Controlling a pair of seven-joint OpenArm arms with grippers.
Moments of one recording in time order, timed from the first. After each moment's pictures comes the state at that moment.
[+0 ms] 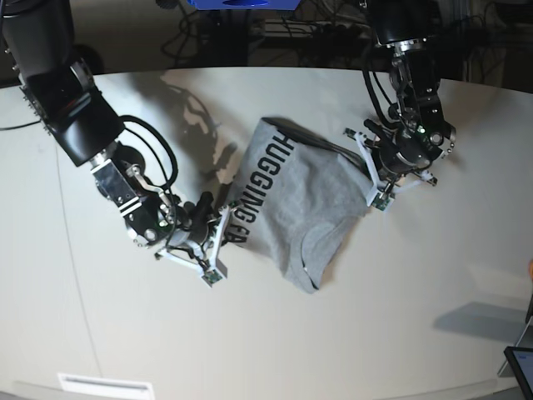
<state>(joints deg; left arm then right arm) 4.7 -6.4 -15.8 97.6 0.4 -40.6 58.9 27.2 14.2 -42.6 64.8 31.1 6.9 -40.5</state>
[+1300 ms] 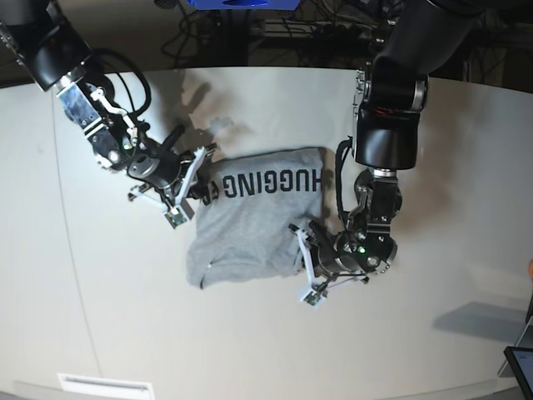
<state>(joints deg) -28.3 -5.2 5.3 56.9 1.0 -33.7 44.1 5.4 24.7 -37.2 86.9 31.7 0.7 -34.0</state>
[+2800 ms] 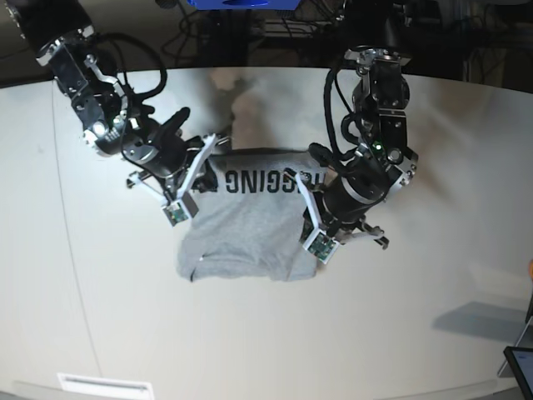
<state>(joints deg) -1.0 -2.3 0.9 109.3 1.0 -33.4 51.6 -1.1 22.3 -29.3 113.0 31.2 -8.6 -52.7</state>
